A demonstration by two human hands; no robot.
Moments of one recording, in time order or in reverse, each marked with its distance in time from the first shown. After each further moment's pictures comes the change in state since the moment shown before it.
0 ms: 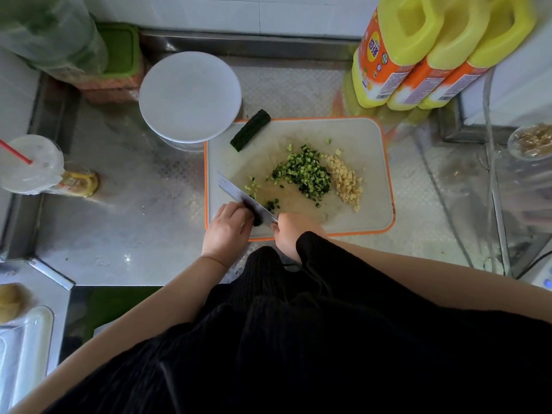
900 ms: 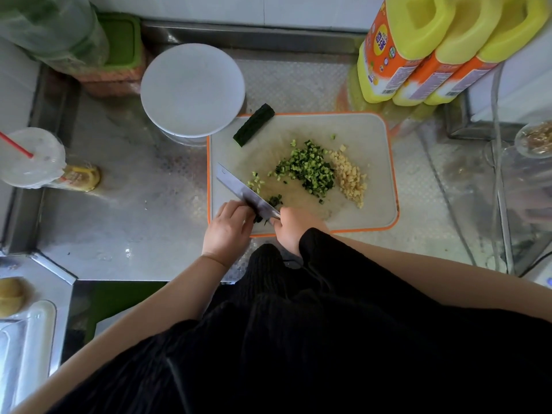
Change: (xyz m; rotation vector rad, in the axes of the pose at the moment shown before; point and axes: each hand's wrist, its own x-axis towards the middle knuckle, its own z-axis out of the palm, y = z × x) left_hand -0.007 -0.005 0.001 0.004 0.021 -0.007; right_hand 0.003 -0.002 0.001 0.028 0.039 -0.031
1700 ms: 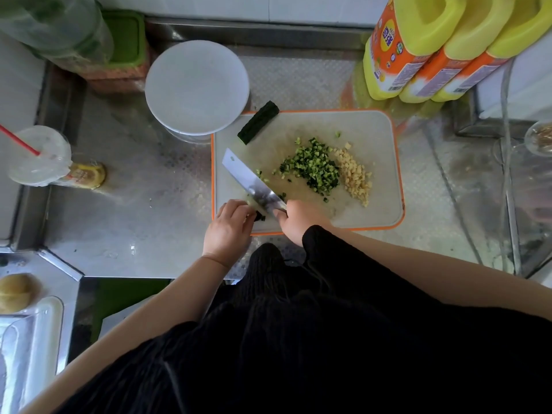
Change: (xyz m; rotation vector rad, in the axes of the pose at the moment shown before) left_hand -0.005 -0.003 -0.003 0.025 0.005 -0.022; right_hand 0.010 0.002 -0.001 0.103 0.020 0.057
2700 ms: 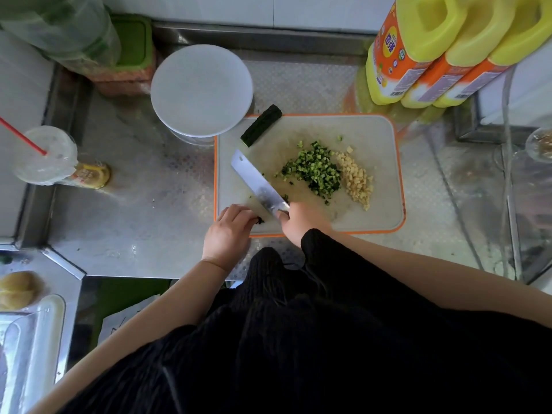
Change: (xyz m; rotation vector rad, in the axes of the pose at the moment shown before) left_hand -0.004 0.002 -0.006 0.016 -0.007 0.015; right_hand 0.001 -0.002 0.000 0.015 0.000 0.046
